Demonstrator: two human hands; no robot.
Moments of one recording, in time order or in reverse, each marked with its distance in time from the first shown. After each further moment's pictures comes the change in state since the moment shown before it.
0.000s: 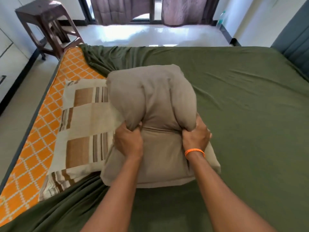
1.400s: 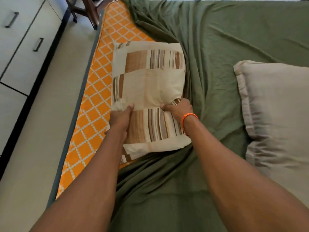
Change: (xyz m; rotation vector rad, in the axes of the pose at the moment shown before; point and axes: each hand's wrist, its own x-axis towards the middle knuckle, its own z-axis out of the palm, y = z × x) left_hand 0.260 -0.221 -0.132 0.157 -0.207 -0.532; right_hand -0.124 -0.136 0.257 0.135 -0.757 0.326
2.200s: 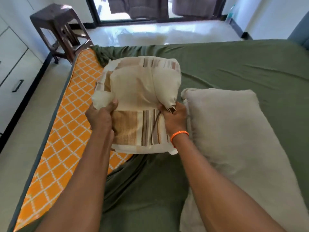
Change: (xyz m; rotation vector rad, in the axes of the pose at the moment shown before) left_hand -0.197 0.138 0.064 -0.747 -0.048 0.471; right_hand -0.057 -0.007 -0.198 0.444 0.329 -0.554
